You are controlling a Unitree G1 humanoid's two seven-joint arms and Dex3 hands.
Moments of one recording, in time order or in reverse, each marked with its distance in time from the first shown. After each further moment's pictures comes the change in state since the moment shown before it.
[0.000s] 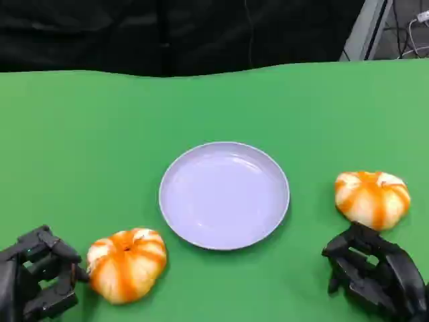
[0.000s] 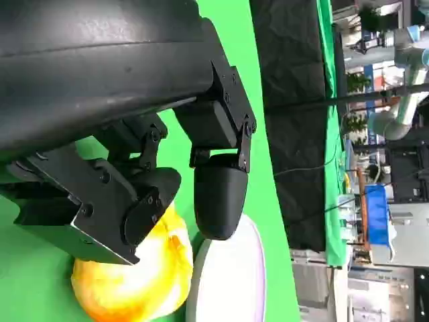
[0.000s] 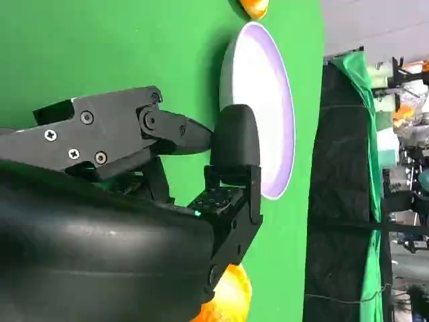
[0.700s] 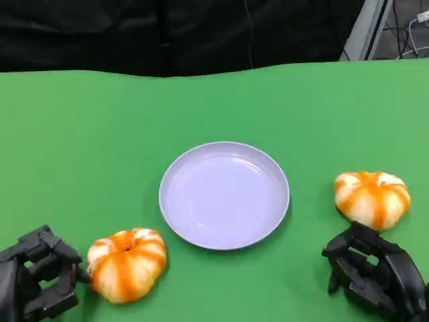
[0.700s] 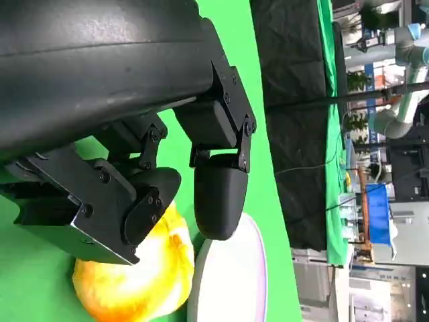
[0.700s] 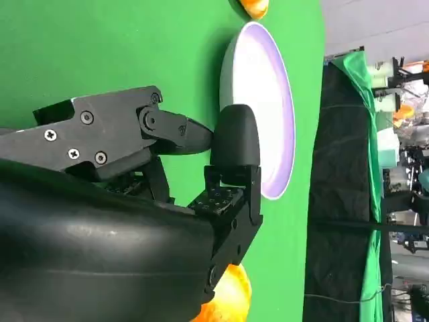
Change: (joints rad) left arm 0.000 0.000 0.000 0.003 0.003 -0.001 0.000; right arm 0.000 0.000 0.001 0.000 0.000 0.000 0.001
